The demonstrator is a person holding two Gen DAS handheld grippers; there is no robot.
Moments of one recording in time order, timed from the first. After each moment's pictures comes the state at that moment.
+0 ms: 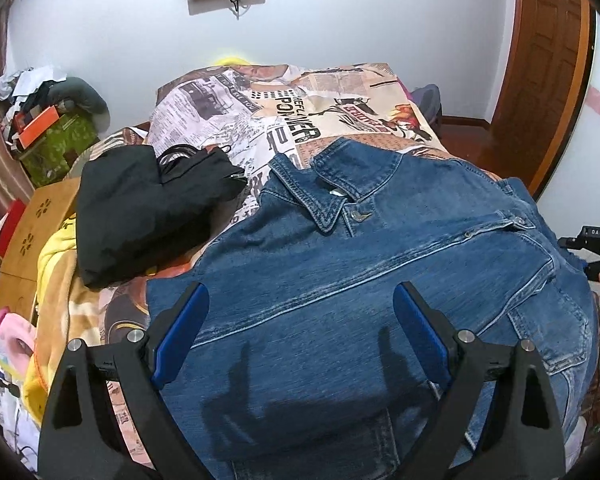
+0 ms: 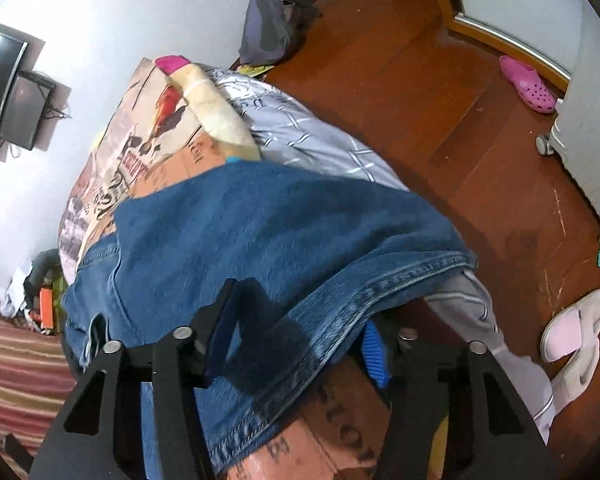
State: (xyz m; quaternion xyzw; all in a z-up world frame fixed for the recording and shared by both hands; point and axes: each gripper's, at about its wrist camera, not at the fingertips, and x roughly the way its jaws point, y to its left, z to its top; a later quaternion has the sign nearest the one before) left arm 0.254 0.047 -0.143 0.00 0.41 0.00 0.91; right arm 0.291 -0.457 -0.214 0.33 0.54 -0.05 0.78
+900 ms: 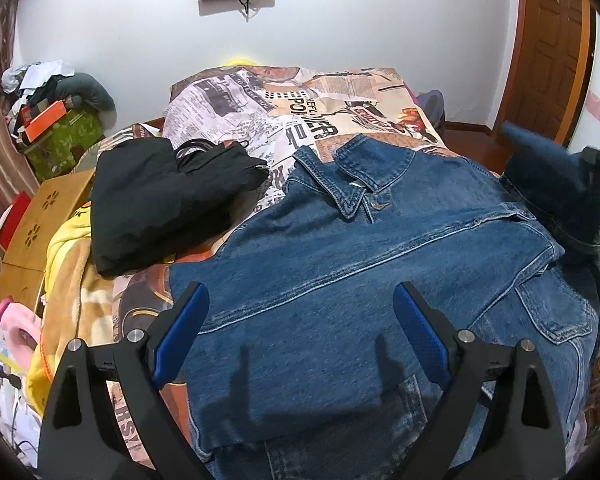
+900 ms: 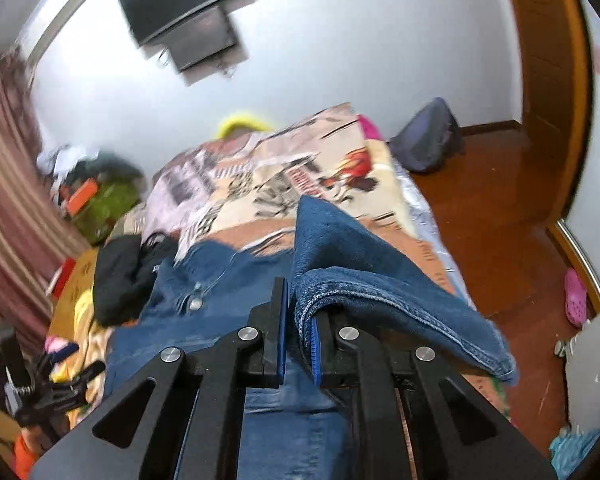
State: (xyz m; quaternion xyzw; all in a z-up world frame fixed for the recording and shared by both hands) left arm 0.229 0.076 -0.144 -0.01 0.40 0.01 0.92; right arm 0.261 -0.291 -0.054 0.09 0.40 0.14 0.90
